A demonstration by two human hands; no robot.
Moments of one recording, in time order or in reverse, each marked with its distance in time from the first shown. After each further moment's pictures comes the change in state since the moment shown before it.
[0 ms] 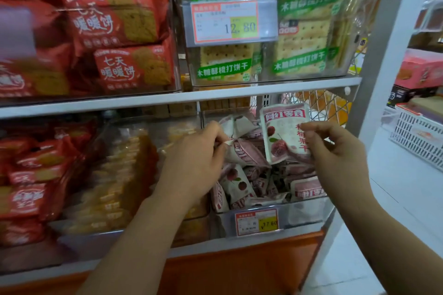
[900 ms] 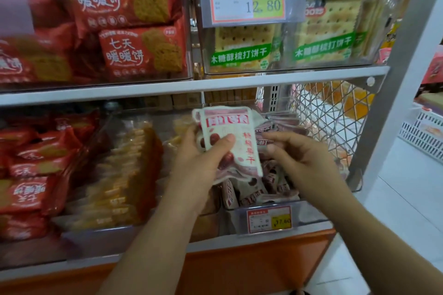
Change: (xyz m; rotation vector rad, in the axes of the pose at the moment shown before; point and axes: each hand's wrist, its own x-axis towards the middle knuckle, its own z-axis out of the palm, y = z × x) left_hand -0.011 -0.006 0.014 -1.259 0.067 -0.647; right_hand -0.016 0.002 0.039 -0.076 -0.431 -0.046
